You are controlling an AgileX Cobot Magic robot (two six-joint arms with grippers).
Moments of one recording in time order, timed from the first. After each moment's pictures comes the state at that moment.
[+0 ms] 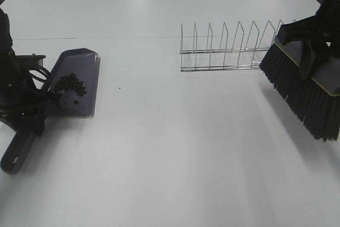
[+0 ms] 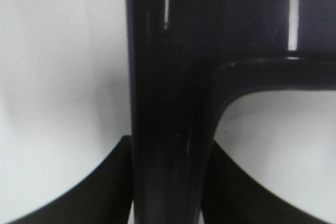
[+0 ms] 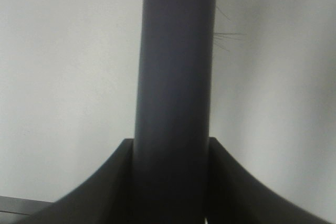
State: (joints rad) left arm -0.16 2.07 -1.23 -0.07 0.87 -0.09; right arm 0.16 1.65 -1.27 -0.05 1.18 0.08
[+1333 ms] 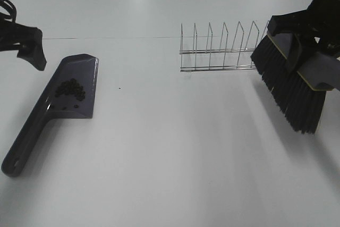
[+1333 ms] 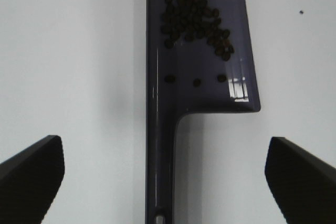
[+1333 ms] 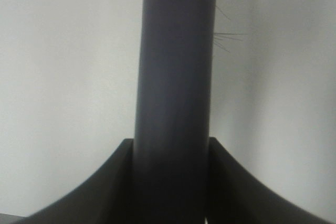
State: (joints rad) left arm -0.16 1.69 -1.23 -0.04 0.83 -0.10; right arm 0.16 1.65 -1.27 0.02 1.11 0.10
